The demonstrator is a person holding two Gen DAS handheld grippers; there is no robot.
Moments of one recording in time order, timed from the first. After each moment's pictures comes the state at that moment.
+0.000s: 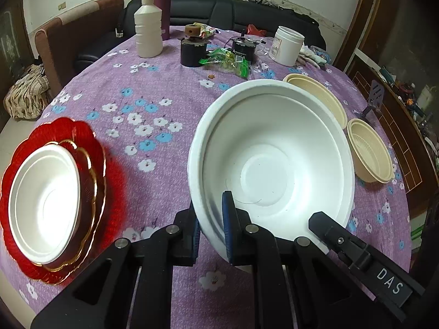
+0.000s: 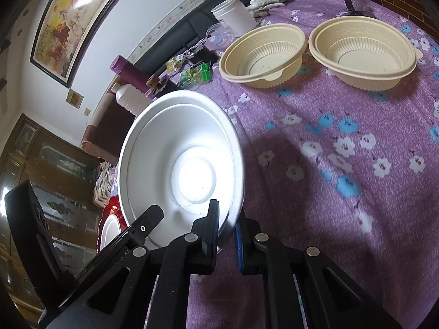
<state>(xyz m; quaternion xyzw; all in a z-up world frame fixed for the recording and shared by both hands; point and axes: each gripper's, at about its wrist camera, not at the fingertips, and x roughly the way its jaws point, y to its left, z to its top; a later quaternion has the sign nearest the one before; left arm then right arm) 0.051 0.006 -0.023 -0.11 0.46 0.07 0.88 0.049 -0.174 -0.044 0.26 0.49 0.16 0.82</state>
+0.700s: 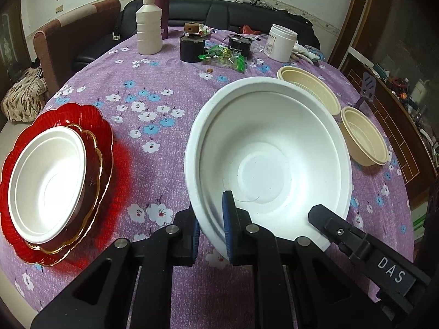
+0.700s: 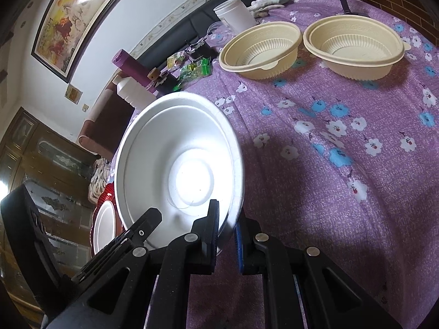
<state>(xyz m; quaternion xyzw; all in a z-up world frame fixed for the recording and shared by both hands) 0.025 0.005 -0.031 -0.10 0.45 0.06 0.89 0.027 -0.172 -0.046 0.24 0.48 0.15 0.83</state>
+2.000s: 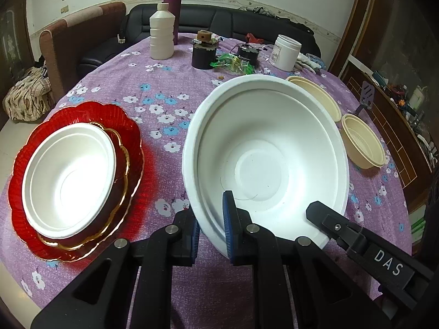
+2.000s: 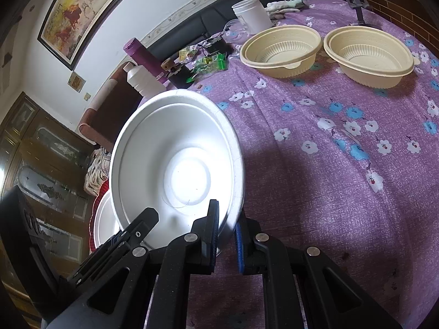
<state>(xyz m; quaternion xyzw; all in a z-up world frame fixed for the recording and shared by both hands) 0.004 0.026 -0.022 -0.11 0.43 0.06 0.89 0.016 -0.143 -0.035 0.21 0.48 0.16 0.84</state>
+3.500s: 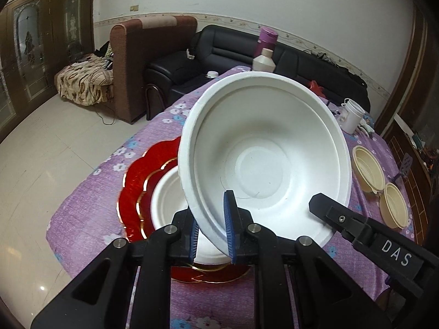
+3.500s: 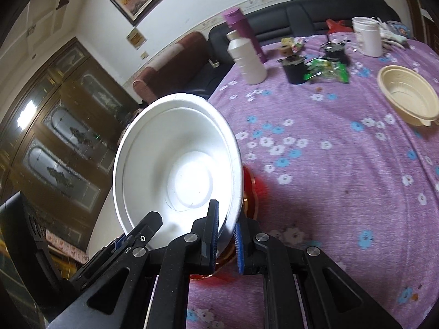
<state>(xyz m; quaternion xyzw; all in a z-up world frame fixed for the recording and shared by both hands) -0.046 0.152 0.013 -0.17 0.37 0.21 0.89 0.013 0.012 0.019 0.12 0.46 0.32 0.82</state>
